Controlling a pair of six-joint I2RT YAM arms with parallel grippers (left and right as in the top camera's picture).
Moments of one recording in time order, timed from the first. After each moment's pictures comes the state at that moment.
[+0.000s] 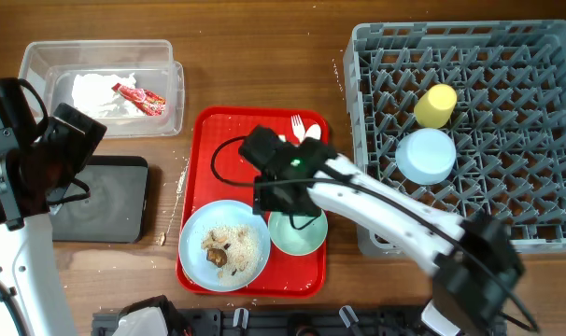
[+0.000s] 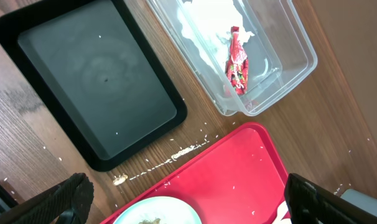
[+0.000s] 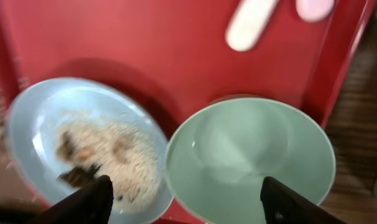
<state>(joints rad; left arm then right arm) 0.29 1.23 1.56 -1.37 -0.06 -0.74 0.88 1.78 1.38 -1.03 -0.07 0.91</state>
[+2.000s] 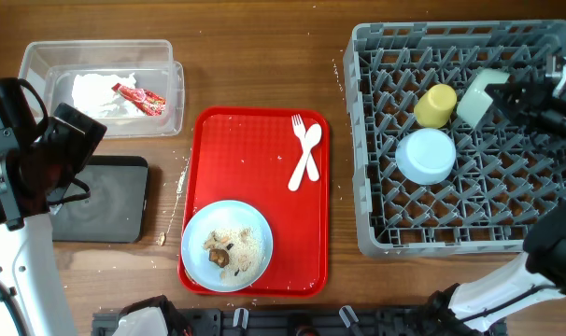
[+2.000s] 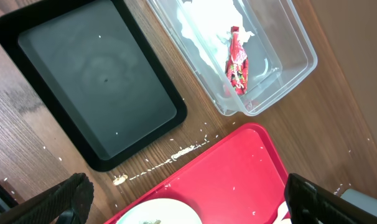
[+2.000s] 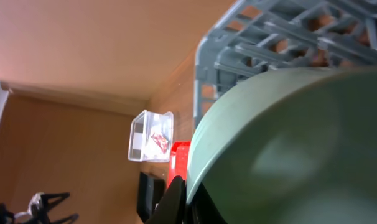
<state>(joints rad) 0.29 1.23 1.56 -1.37 -0.06 -0.74 -0.65 1.92 1.49 -1.01 -1.26 -0.17</state>
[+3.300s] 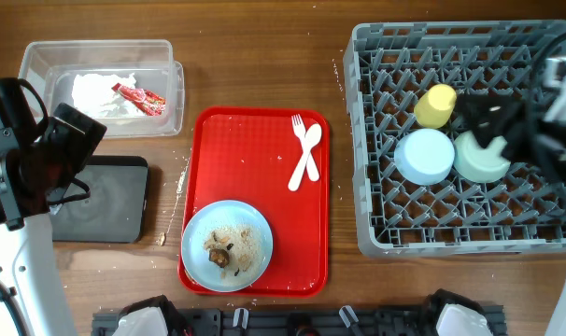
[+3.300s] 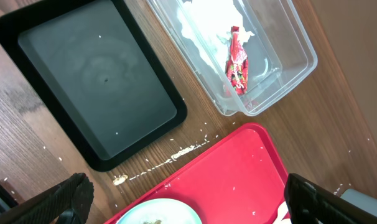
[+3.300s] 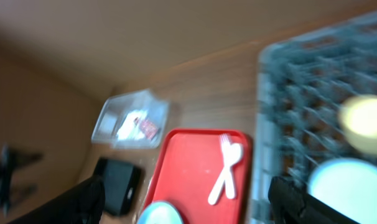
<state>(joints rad) 0.29 1.23 1.56 -1.37 -0.06 -0.74 -0.35 1.13 1.49 -1.11 -0.89 0.09</state>
